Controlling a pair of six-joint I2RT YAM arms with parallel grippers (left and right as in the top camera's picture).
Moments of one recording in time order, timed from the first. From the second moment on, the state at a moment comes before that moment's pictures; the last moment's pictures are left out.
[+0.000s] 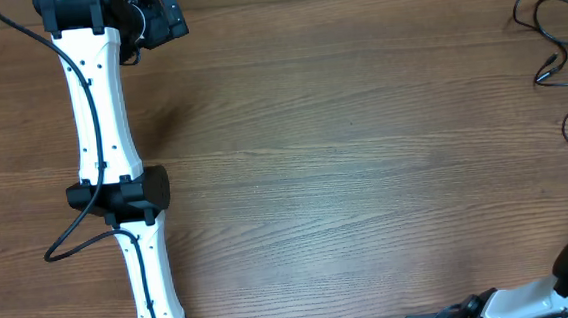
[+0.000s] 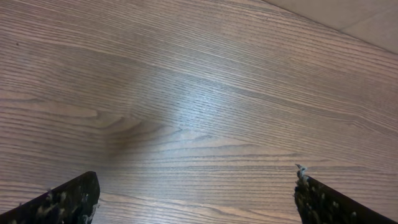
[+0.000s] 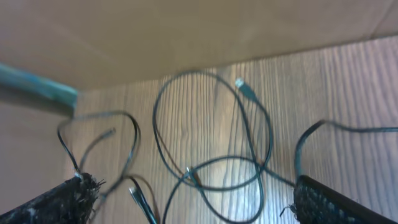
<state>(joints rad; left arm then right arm) 0.00 2.48 3.06 -1.68 0.13 -0.34 -0.74 1.75 1.58 -0.64 0.24 0.85</state>
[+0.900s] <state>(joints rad) 0.00 2.48 3.06 -1.68 0.13 -0.34 -0.43 2.10 1.58 -0.45 0.10 0.71</state>
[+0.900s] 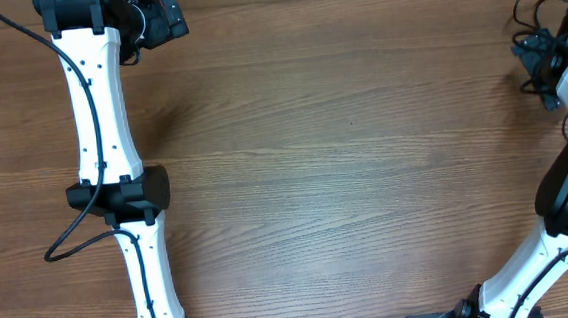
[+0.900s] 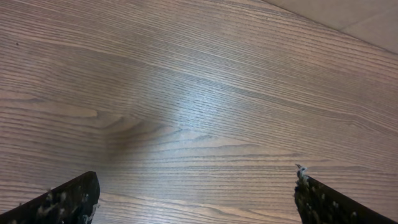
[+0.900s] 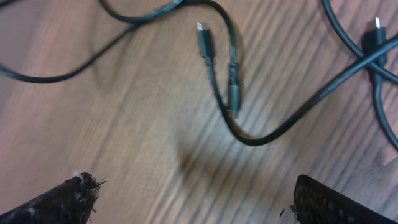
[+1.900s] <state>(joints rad) 0.00 2.48 3.06 -1.68 0.13 -0.34 -0.46 2.22 1.58 -0.40 0.22 0.69</state>
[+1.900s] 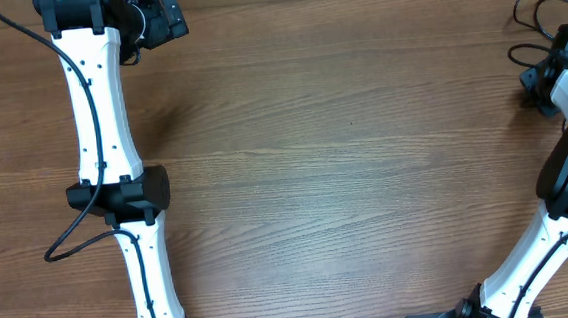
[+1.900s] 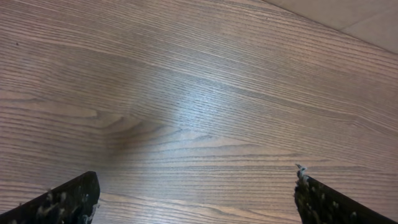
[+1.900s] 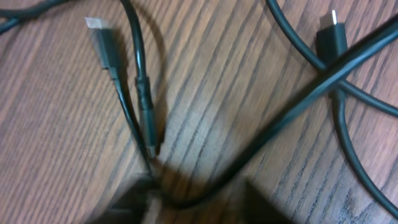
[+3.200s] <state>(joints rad) 0.00 2.48 3.06 -1.68 0.13 -0.34 -0.69 1.97 1.58 -0.54 -0.09 -1.04</state>
